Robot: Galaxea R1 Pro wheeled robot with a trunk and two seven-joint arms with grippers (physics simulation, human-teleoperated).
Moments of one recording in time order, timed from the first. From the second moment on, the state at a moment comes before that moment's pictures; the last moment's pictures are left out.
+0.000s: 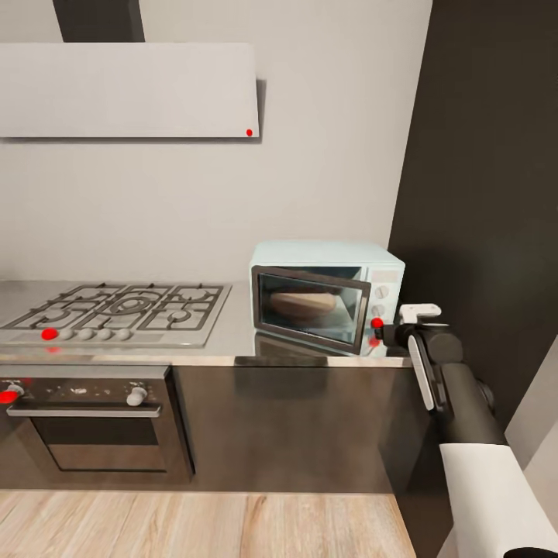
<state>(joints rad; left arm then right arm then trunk) 0.00 -0.05 0.01 -0.06 0.19 -0.04 0.00 -0.75 -0.04 -0.06 -1.38 0.12 1.01 -0.02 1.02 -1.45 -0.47</state>
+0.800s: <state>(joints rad) 0.00 -0.05 0.01 -0.06 0.19 -0.04 0.00 -0.75 -0.04 -0.07 -1.39 0.17 0.98 0.00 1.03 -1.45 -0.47</state>
